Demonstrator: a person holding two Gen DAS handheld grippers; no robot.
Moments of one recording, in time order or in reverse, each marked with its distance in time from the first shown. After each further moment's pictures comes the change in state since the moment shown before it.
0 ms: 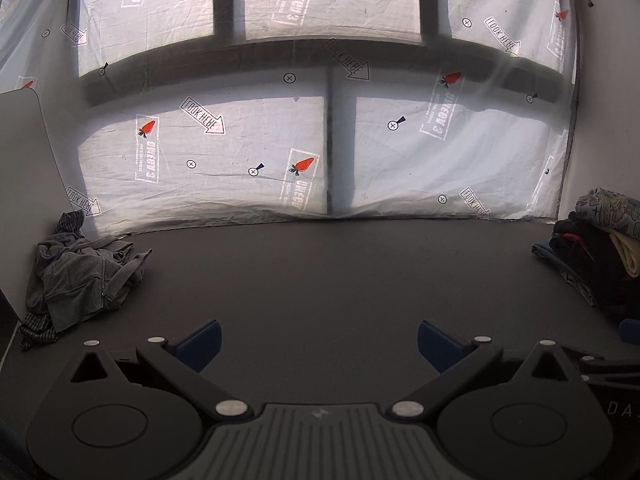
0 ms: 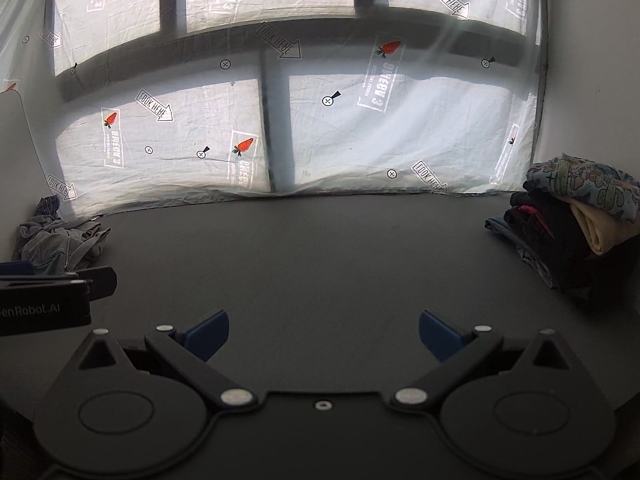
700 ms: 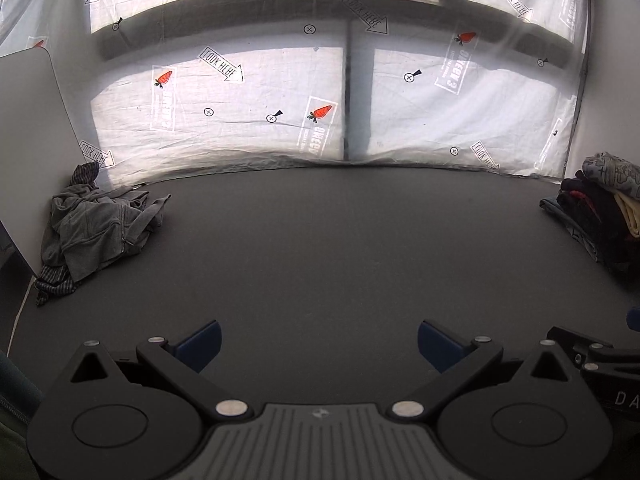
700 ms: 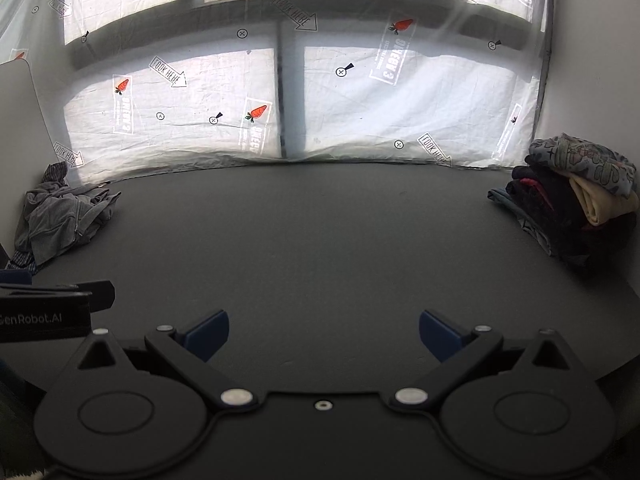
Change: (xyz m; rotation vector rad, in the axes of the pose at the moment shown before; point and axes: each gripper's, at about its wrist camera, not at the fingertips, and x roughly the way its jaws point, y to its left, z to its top) left arm -0.016 0.038 -0.037 -0.008 0.130 0.003; right arm -0.021 0.037 -0.033 -0.019 0.071 -0.021
